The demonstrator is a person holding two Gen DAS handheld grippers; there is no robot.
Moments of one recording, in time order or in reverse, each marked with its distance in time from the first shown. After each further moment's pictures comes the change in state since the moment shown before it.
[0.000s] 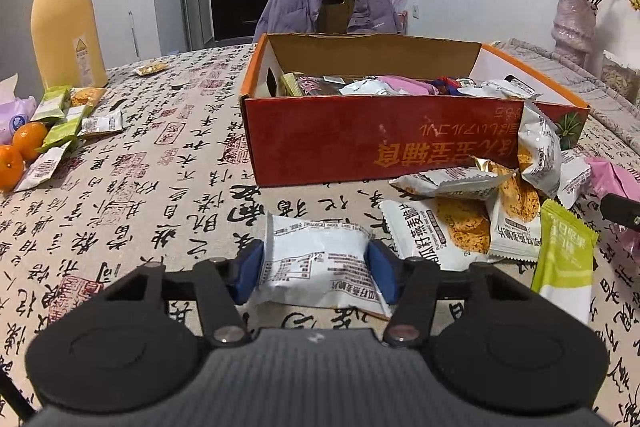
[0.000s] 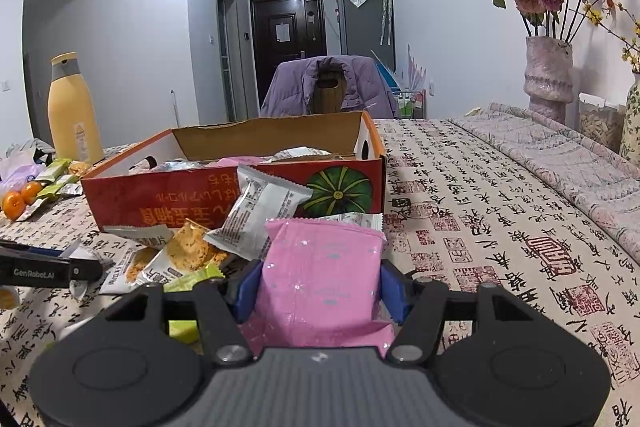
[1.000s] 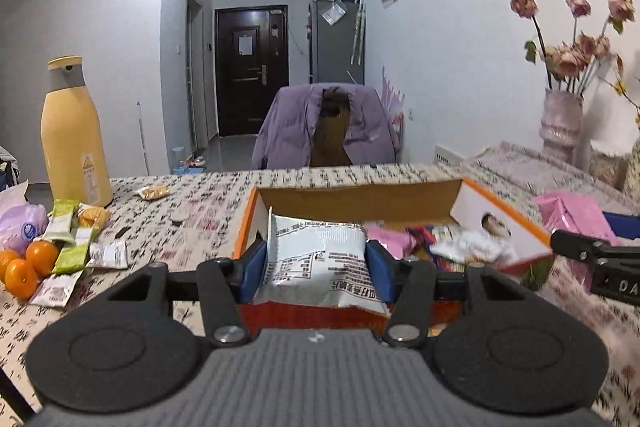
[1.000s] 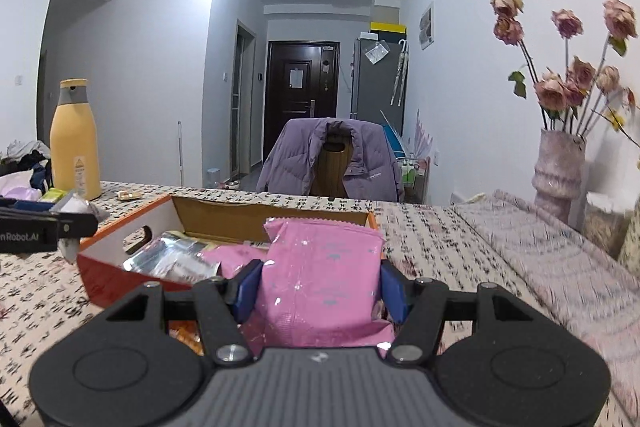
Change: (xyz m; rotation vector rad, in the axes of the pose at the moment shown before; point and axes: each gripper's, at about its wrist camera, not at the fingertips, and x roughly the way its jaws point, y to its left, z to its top) left arm -0.044 -0.027 0.073 -0.007 -0.320 0.012; right arm 0.010 0.016 0.078 -0.133 -0.150 -0.020
